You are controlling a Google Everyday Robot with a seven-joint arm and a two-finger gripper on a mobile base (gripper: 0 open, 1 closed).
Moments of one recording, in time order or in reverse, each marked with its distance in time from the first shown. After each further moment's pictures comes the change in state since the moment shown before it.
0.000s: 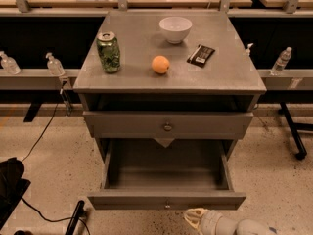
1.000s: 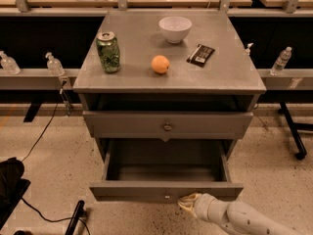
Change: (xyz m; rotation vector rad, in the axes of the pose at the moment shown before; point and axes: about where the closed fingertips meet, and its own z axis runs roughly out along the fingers) arm -0.013 -0.054 0.050 0.037 -0.043 -0.003
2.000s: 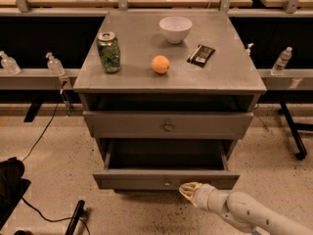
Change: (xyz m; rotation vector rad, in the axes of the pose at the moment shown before) arm -0.024 -0.028 0.003 0.019 -0.020 -0.045
